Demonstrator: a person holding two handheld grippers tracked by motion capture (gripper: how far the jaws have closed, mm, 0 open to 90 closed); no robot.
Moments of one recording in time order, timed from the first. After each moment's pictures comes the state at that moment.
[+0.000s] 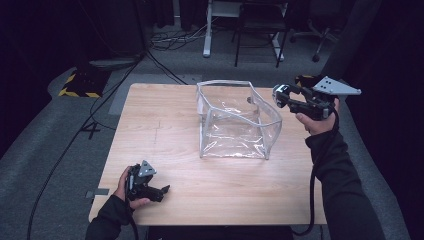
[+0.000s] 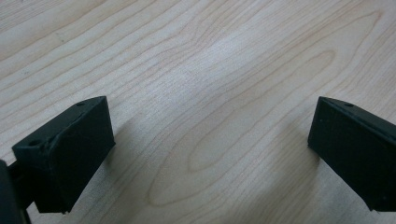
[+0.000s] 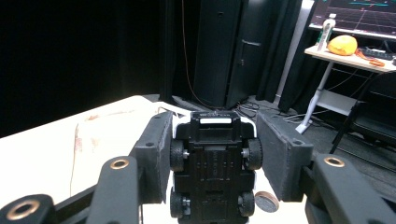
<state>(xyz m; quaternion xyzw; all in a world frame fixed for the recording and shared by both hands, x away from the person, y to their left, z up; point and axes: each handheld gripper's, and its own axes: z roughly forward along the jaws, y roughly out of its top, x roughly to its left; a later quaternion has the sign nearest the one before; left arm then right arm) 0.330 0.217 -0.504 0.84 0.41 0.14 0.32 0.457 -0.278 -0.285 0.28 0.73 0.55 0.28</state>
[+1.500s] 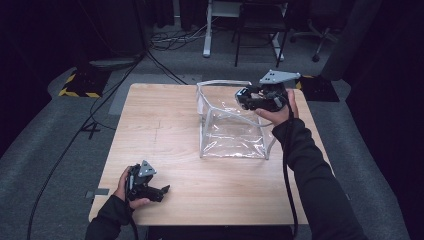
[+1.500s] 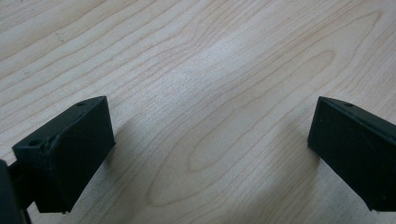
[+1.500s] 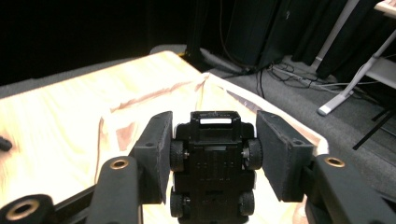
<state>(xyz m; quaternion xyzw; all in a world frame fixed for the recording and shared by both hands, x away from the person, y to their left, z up) 0.330 0.217 -0.504 0.84 0.41 0.14 0.32 0.495 -0.176 -0.296 0.25 0.82 0.47 0.22</state>
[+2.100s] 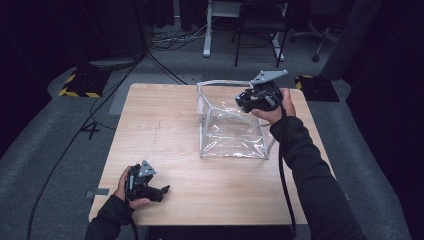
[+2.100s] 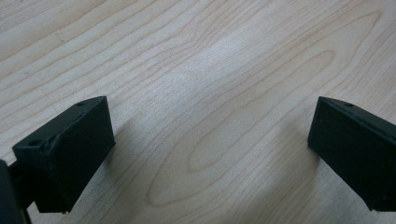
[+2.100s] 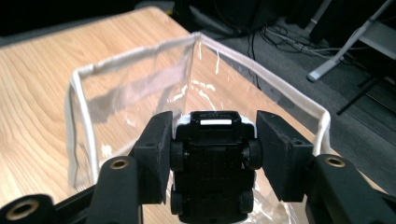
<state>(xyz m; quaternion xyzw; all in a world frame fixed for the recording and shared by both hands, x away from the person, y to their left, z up) 0.330 0.217 -0.504 0.84 0.40 0.14 0.32 0.503 -0.164 -0.301 0.27 0.85 0.38 0.23</state>
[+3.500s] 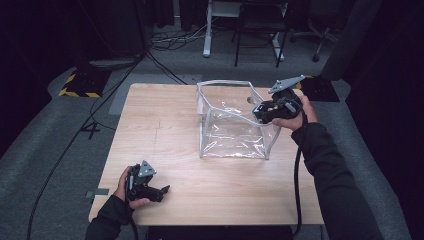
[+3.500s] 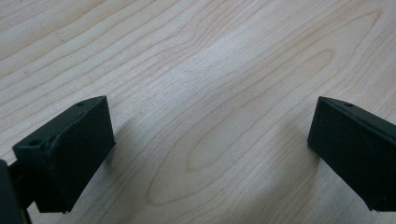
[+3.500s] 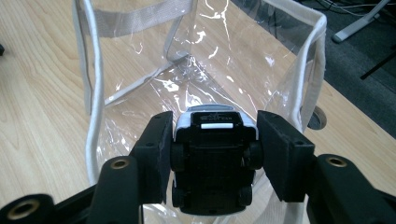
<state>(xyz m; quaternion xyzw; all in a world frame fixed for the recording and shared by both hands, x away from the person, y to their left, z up) 0.330 0.217 -0.504 0.84 0.40 0.14 0.32 0.488 -0.215 -0.305 0.27 0.89 0.33 0.17</state>
